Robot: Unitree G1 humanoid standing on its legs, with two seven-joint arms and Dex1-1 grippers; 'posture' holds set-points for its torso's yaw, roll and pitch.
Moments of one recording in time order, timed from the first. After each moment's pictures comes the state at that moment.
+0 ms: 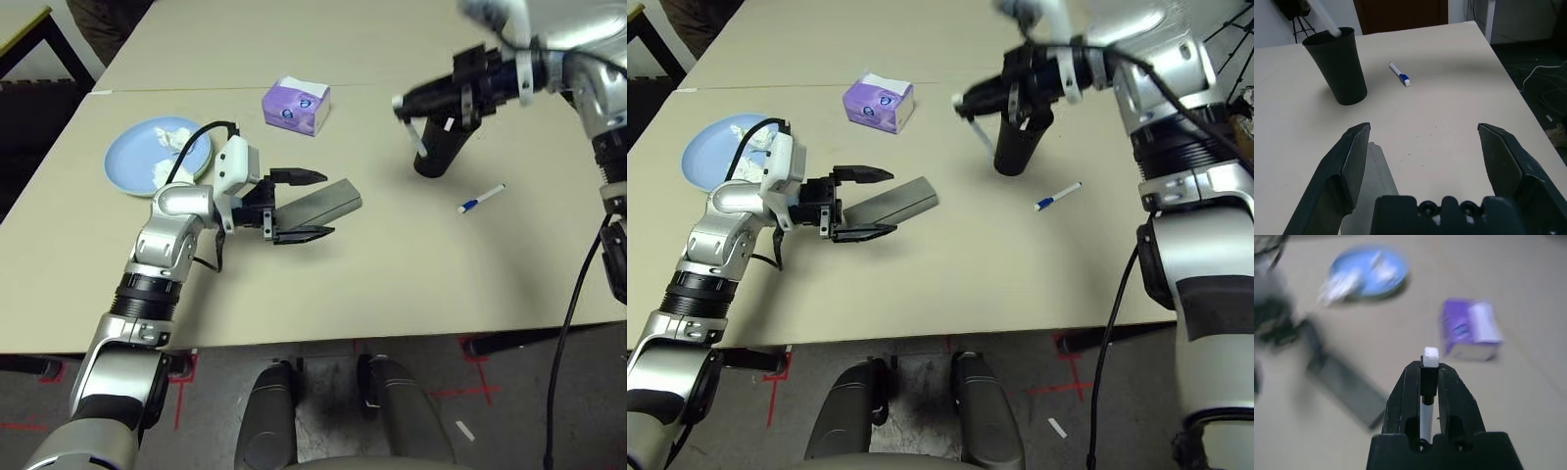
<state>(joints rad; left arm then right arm) -0.63 0.52 -0.09 0.18 -0.37 0.09 -1.29 -1.36 -0.64 0.07 0.65 0.21 0.51 1.19</state>
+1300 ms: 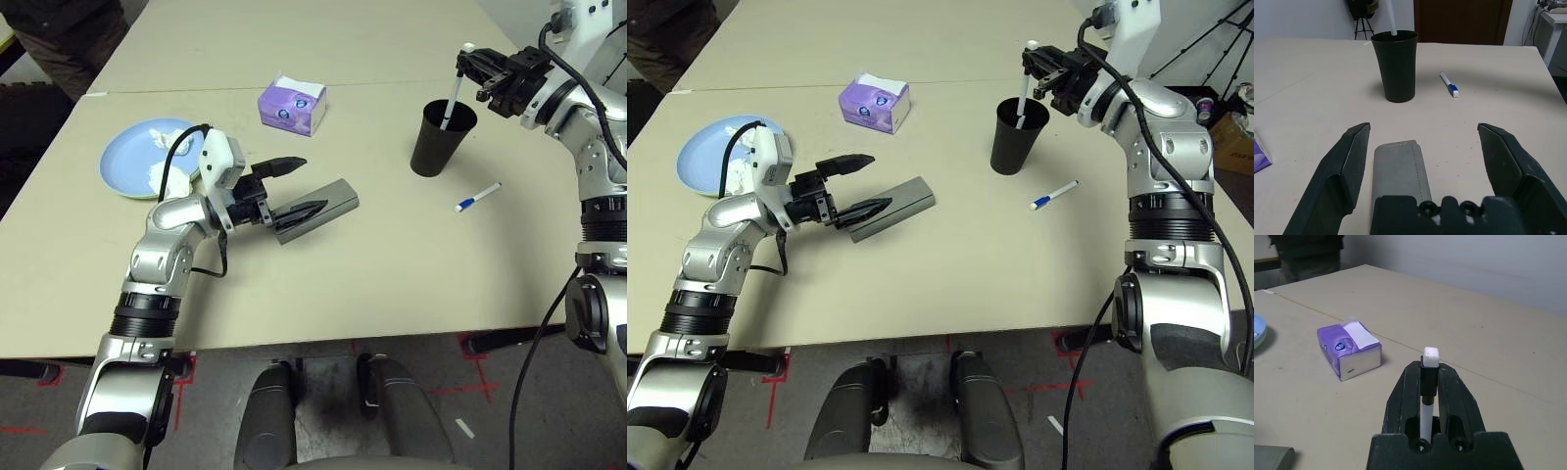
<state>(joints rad) -0.56 0.48 0.00 0.13 -0.39 0.16 -1.07 -0.99 -0.55 -0.16 0.40 0.25 0.41 0.66</state>
